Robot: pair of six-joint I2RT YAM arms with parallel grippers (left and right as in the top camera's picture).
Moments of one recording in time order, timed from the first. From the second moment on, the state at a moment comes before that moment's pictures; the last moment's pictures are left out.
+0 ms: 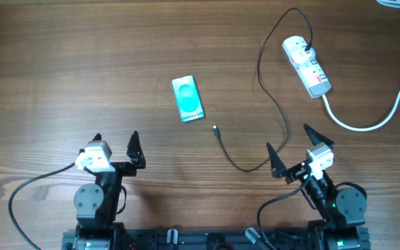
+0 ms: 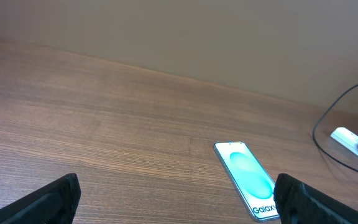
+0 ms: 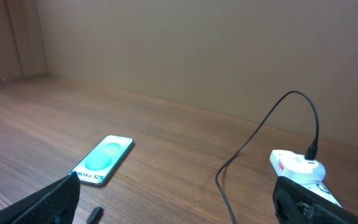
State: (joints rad) left arm -0.04 0.07 0.01 -0.07 0.02 -0.25; right arm 0.10 0.01 0.01 0.02 -0.36 -0.06
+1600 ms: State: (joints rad) left arm -0.05 1.05 1.30 -1.00 0.24 -0.36; right arm 0.10 0.02 0.01 0.02 -0.36 -0.06
